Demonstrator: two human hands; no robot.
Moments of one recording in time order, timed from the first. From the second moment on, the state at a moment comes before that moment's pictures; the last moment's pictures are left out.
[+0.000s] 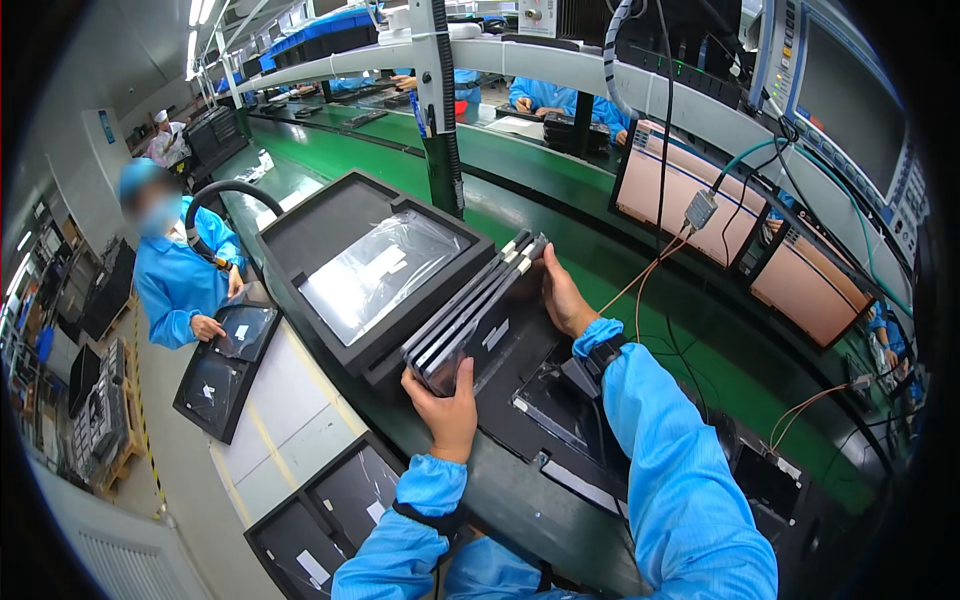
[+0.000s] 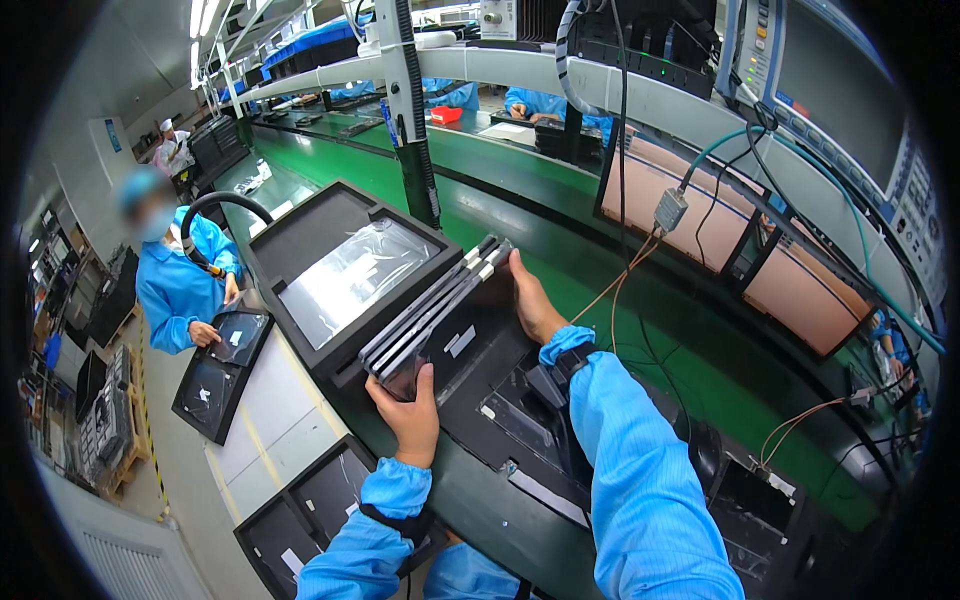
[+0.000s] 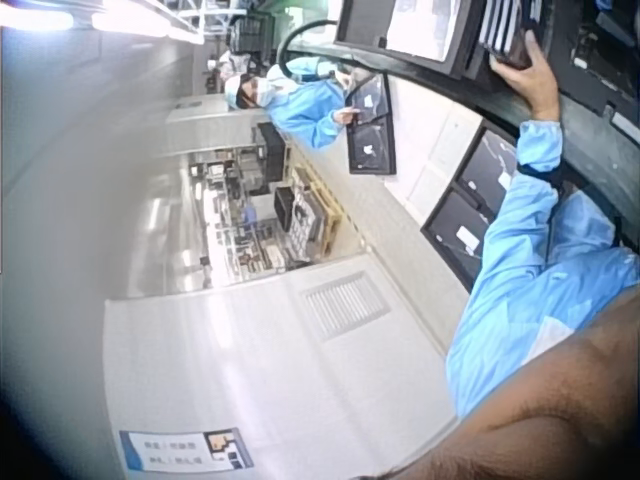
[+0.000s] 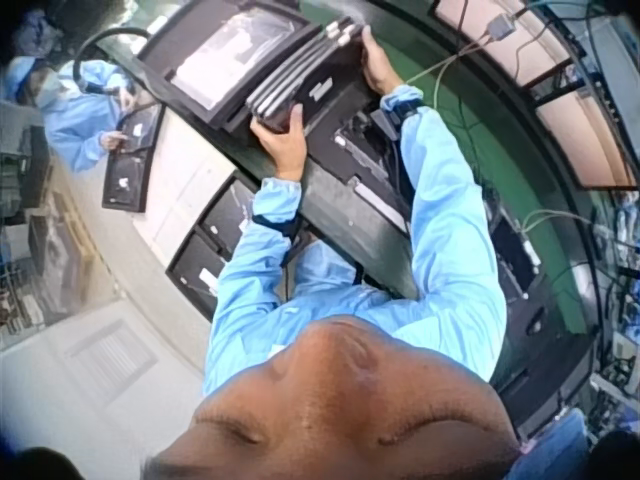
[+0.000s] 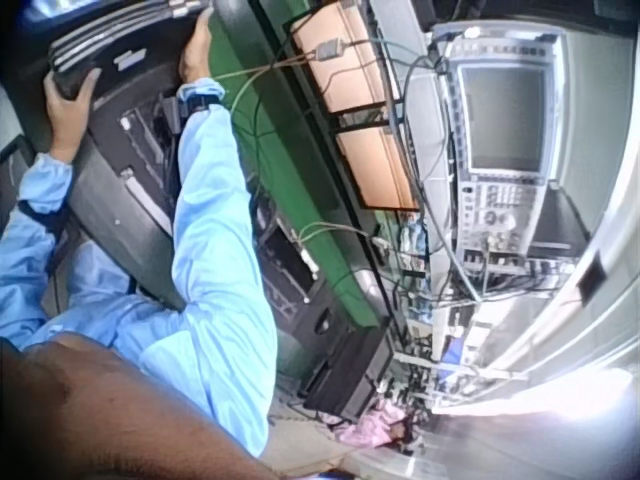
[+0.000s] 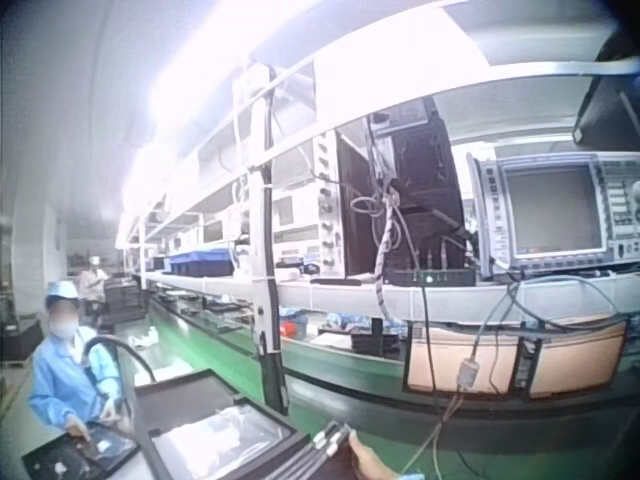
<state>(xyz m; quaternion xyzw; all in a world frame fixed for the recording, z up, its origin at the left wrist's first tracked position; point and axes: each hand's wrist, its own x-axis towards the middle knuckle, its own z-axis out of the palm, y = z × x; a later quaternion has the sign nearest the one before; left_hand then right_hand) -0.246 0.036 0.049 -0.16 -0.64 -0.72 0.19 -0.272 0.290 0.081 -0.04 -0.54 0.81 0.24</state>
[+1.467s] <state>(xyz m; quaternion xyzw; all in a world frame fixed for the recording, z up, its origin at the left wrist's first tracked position) -0.196 0.011 0.024 -0.14 -0.77 -0.61 0.11 -0.238 0.261 0.115 -0.27 -0.76 0.49 0.34</state>
